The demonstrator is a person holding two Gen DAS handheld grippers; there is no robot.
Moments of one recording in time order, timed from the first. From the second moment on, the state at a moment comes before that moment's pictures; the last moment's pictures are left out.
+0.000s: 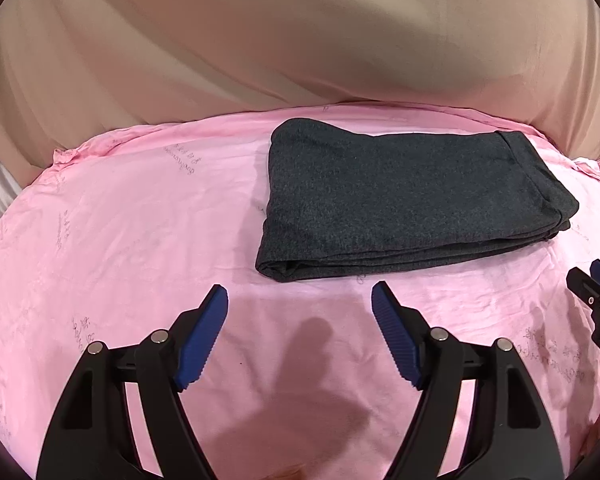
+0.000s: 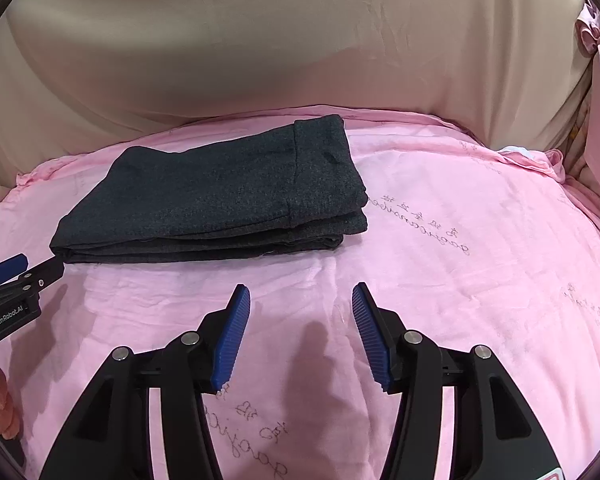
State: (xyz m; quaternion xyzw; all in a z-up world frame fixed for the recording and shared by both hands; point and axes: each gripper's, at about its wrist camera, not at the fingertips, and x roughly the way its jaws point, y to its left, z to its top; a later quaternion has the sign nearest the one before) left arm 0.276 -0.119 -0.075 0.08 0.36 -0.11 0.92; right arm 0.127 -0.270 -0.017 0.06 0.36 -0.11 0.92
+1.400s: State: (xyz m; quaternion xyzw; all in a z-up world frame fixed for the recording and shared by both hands) left arm 0.269 -0.133 -0.077 0.11 0.36 -0.11 0.92; right arm 0.128 -0.269 -0.018 0.05 0.36 -0.11 0.92
